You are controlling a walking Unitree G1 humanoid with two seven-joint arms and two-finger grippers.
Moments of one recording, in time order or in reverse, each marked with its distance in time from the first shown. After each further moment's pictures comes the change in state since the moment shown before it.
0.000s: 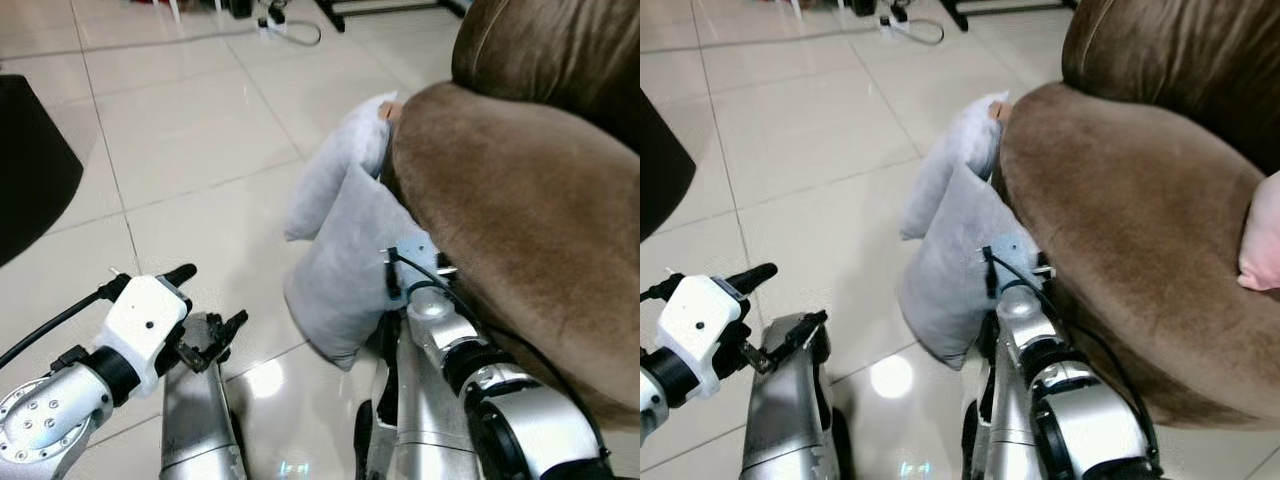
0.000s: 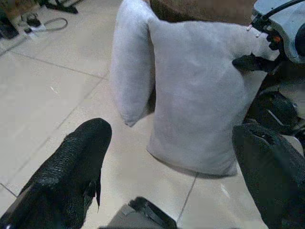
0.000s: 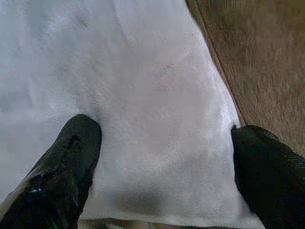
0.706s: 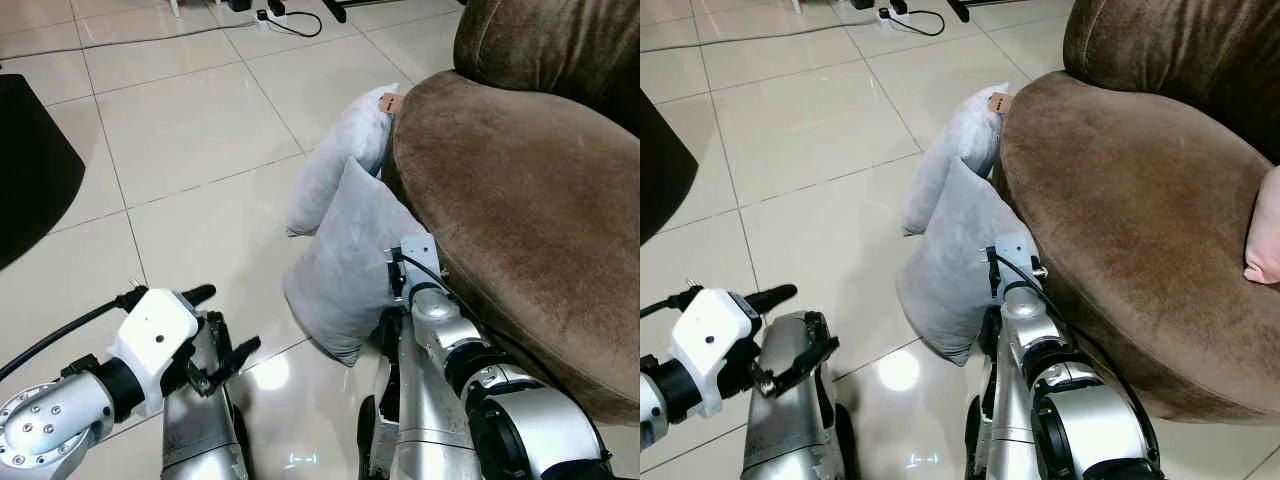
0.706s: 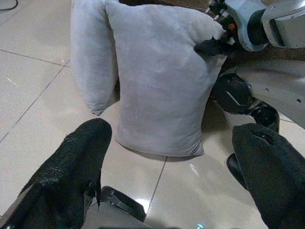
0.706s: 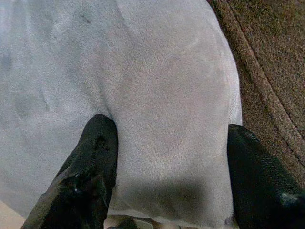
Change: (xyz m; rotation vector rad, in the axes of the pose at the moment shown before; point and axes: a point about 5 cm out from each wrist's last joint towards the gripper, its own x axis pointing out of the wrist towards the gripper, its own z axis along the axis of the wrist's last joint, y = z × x) left arm -0.003 -0.011 -0.002 -0.024 0.044 -0.148; right arm 0.000 0.004 0.001 0.117 -0.016 0.083
